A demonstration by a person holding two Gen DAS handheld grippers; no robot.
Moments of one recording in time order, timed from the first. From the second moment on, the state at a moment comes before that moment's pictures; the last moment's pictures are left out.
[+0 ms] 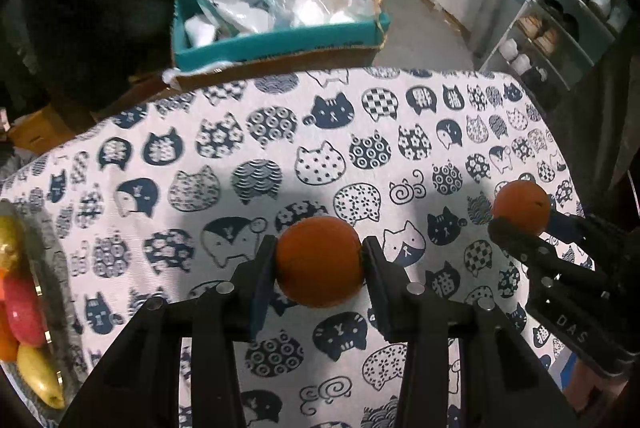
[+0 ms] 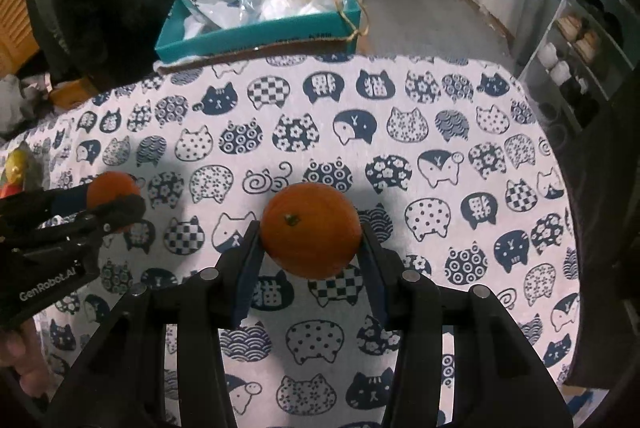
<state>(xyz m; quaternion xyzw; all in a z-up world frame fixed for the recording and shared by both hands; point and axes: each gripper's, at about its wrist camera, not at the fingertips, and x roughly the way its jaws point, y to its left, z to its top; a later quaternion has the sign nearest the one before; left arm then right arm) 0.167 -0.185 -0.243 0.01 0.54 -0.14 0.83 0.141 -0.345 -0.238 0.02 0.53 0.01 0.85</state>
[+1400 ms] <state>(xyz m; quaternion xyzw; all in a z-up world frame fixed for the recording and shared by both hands) 0.062 -0.116 -0.082 0.01 0.39 -0.13 0.91 0.059 -0.288 -0.082 -0.02 0.39 0.08 0.92</state>
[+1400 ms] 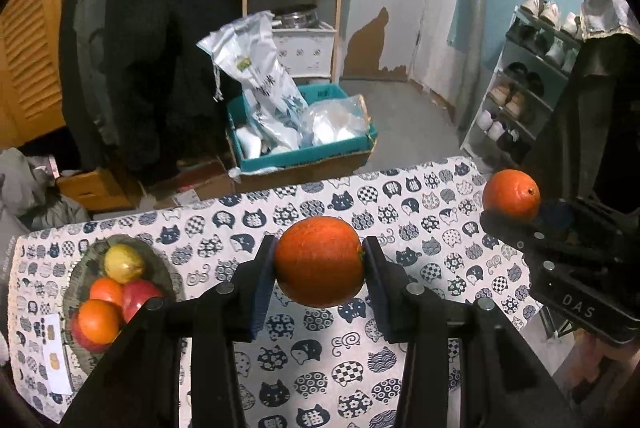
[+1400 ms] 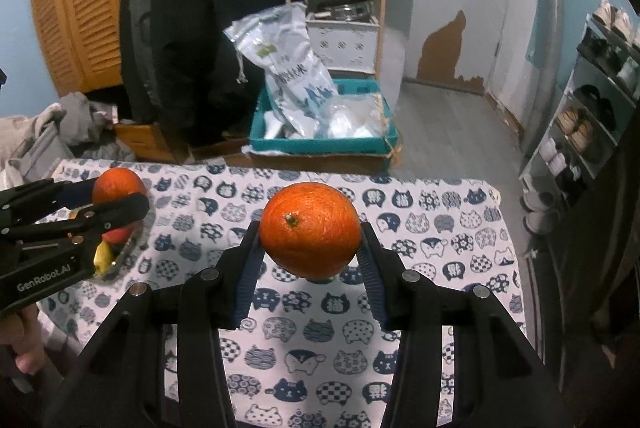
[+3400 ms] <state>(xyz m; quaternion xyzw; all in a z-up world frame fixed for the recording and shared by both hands) 0.030 0.143 -0.147 -0.10 0.45 0.07 0.88 0.109 -0.018 -0.128 -0.08 0.46 0.29 0.83</state>
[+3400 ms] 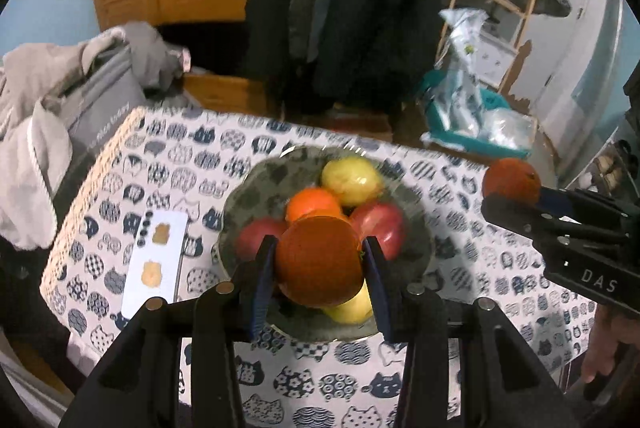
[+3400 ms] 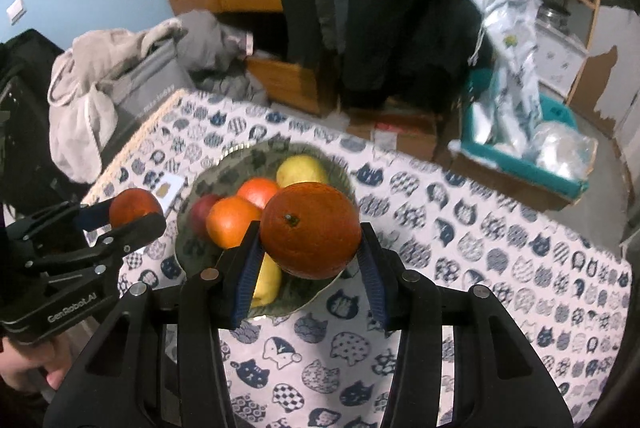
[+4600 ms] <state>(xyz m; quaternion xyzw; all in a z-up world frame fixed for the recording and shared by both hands) 0.039 0.168 -0.200 -0.14 0.51 0.09 0.84 0.123 0.014 -0.204 -0.06 0.55 0.31 0.77</state>
